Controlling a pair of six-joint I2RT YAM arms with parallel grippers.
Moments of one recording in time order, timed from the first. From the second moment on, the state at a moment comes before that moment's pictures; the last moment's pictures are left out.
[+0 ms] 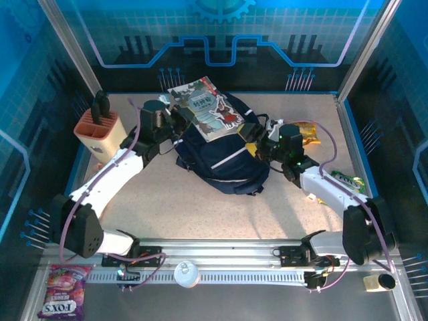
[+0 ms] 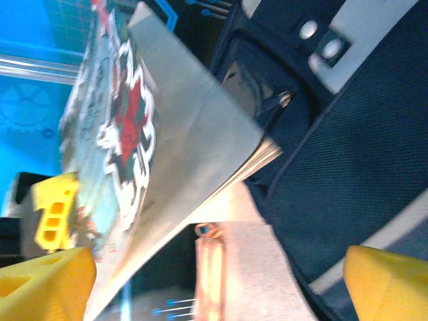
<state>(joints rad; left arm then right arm) -0.35 1.40 1.12 -0.05 0.19 -1.22 0.36 1.34 0.77 0.27 -0.47 1.23</state>
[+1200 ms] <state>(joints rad) -0.40 1.42 1.08 -0.10 0.17 -1.10 0.33 1.51 0.79 0.58 -0.48 1.43</state>
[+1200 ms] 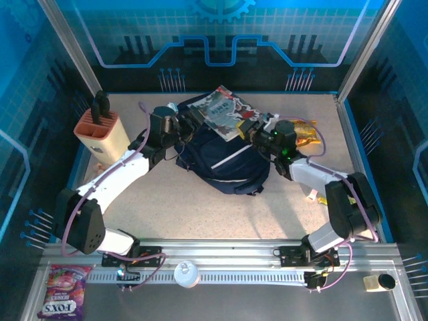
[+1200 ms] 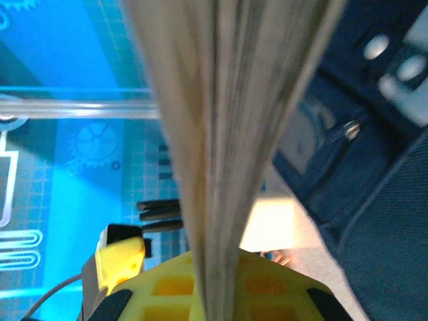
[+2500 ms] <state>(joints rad) -0.87 2.16 1.84 -0.88 -0.22 -0.09 -0.14 0.99 0.72 -0.20 -0.41 0.98</state>
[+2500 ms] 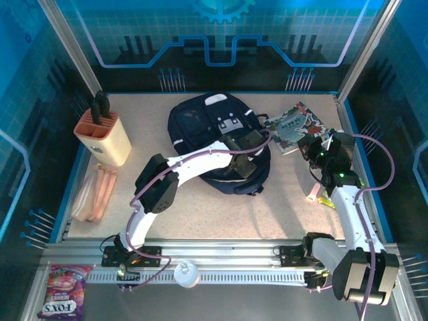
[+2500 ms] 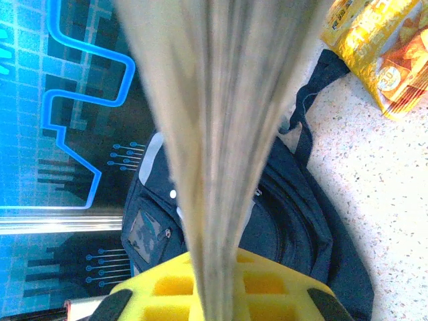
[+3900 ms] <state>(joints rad) -0.78 1.95 1.90 -0.76 -0.31 -0.22 -0.14 0.90 0.79 -0.47 -0.52 0.91</state>
